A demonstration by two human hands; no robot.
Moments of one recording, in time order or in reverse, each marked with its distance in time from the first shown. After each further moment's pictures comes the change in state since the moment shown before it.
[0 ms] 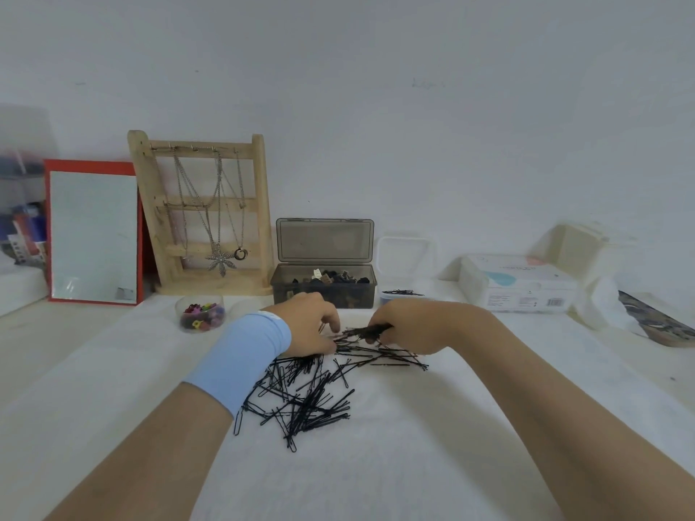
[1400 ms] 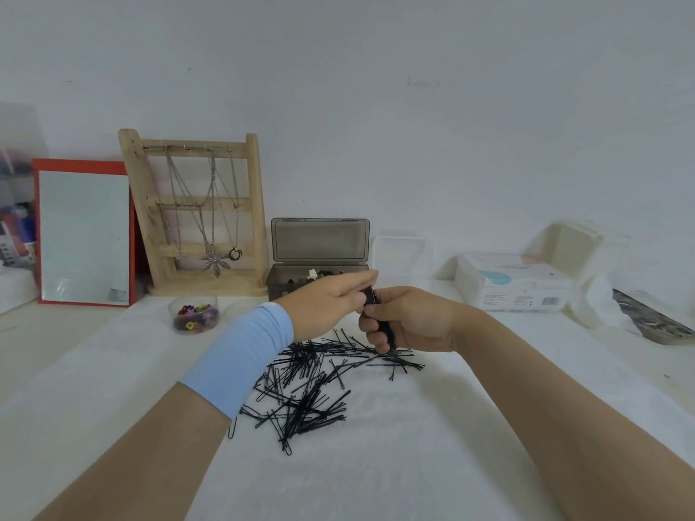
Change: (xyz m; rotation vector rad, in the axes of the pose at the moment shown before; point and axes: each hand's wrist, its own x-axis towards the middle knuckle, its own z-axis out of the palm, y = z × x) left_hand -0.005 0.030 -0.016 -0.732 0.082 0.209; right_hand 0.002 0.008 0.013 1.371 -0.075 -0.170
